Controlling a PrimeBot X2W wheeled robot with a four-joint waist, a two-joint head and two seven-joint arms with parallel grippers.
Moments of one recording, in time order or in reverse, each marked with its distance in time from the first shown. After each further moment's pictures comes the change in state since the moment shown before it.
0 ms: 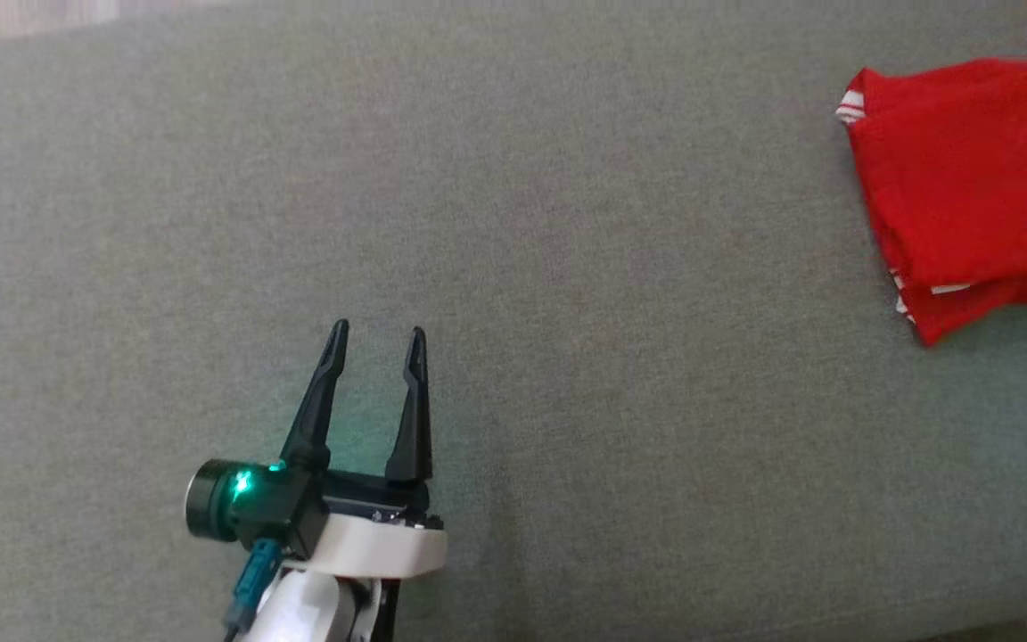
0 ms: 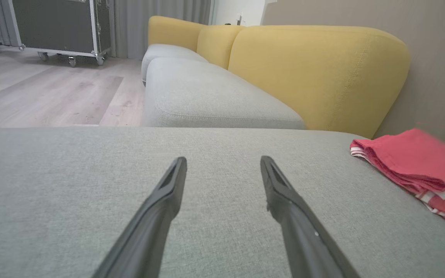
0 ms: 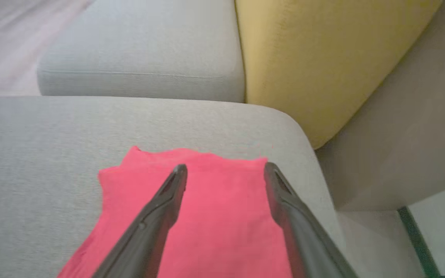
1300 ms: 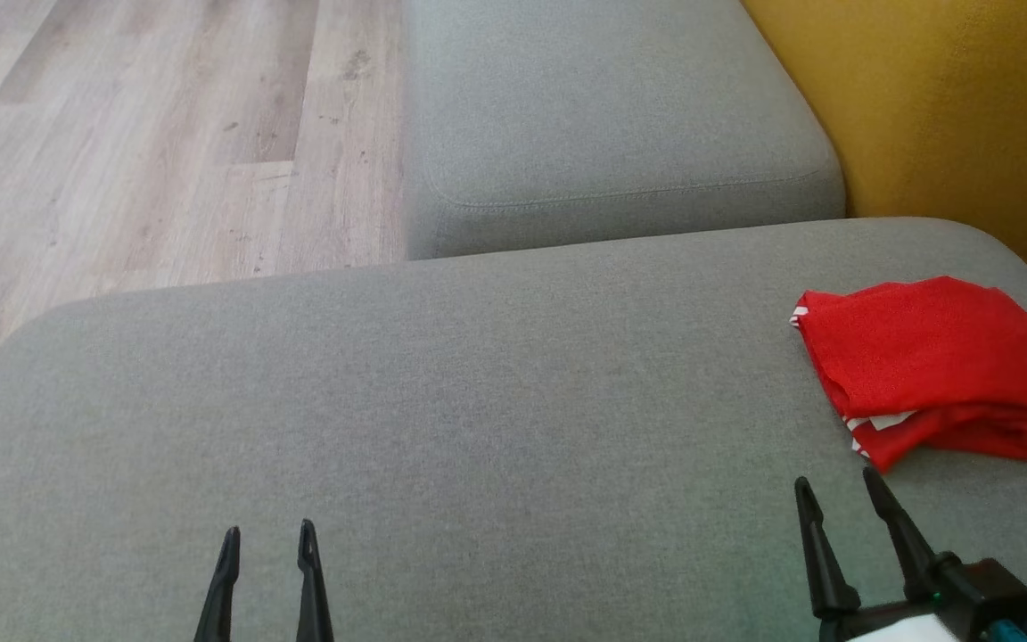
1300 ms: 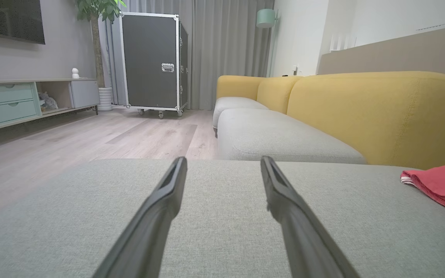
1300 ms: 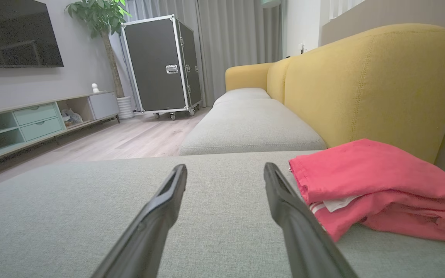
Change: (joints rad) left arm 0.392 0.000 0.211 -0.048 0.053 0.008 0.000; right arm 0.925 0.955 -0.568 -0.321 -0.902 0.000 -0.403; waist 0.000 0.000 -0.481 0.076
